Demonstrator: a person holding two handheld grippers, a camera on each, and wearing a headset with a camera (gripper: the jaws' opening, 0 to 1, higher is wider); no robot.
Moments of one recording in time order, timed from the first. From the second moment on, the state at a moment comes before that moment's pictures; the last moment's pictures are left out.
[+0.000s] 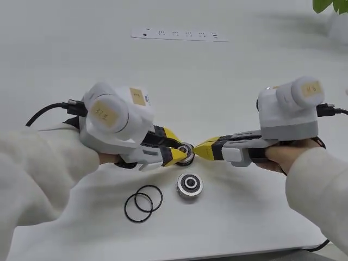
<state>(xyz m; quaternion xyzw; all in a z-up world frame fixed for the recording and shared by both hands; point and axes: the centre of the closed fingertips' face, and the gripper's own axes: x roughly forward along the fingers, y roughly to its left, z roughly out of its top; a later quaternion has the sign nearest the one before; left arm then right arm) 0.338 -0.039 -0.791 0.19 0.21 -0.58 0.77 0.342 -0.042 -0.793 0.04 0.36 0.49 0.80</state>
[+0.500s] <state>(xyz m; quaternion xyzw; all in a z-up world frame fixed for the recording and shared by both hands) 0.338 -0.038 -0.792 0.19 0.20 -0.58 0.77 0.342 -0.040 -0.792 0.03 0.36 0.49 0.79</state>
